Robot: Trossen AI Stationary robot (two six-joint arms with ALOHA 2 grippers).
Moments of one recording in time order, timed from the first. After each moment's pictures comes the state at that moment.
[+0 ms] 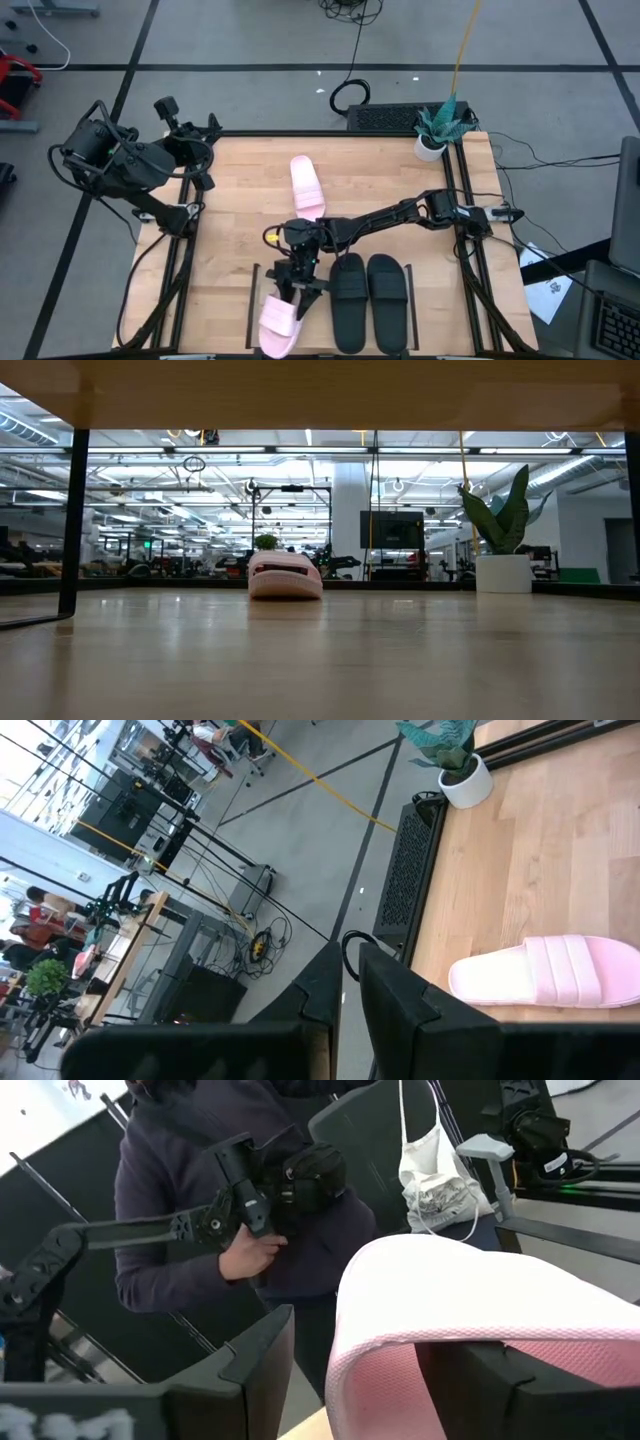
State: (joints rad) left arm -0.33 1.34 2.14 -1.57 -0.98 0.08; right arm 0.18 2.29 1.79 0.30 -1.18 0.40
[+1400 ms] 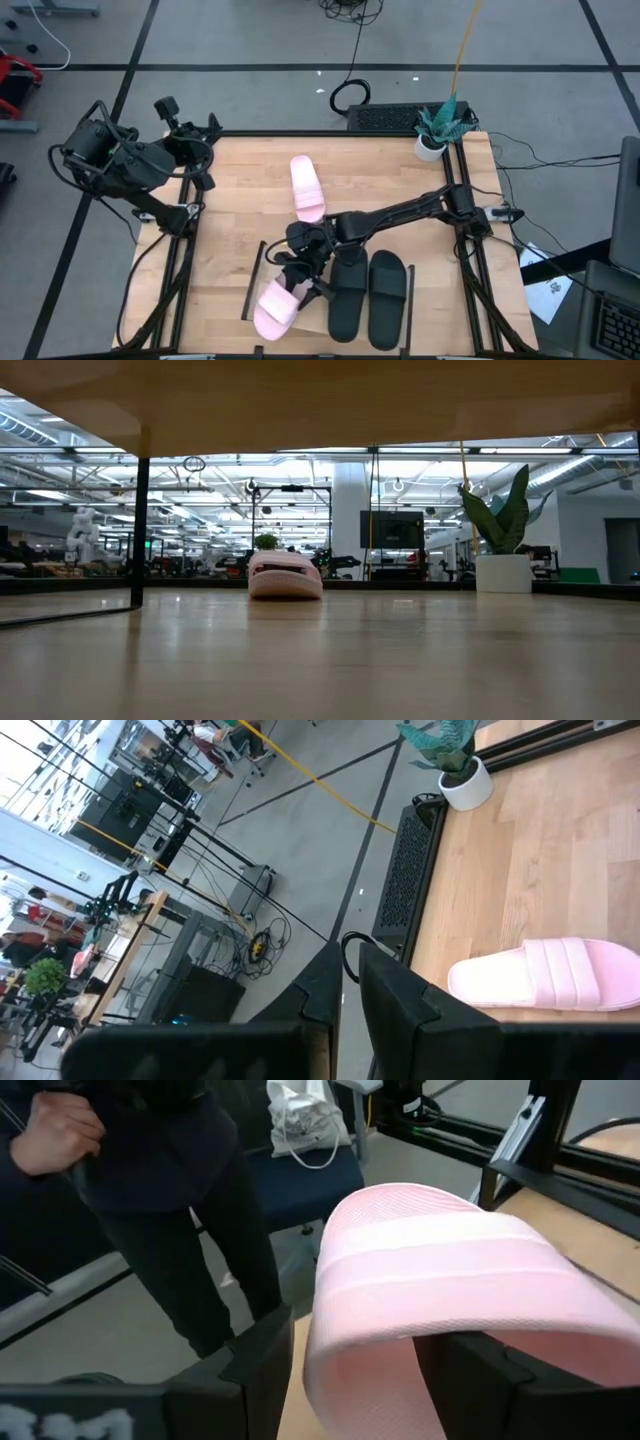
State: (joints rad) left arm -0.33 1.34 2.14 -1.57 -0.99 0.07; right arm 0.20 2.11 1.79 -0.24 -0.79 -0.17
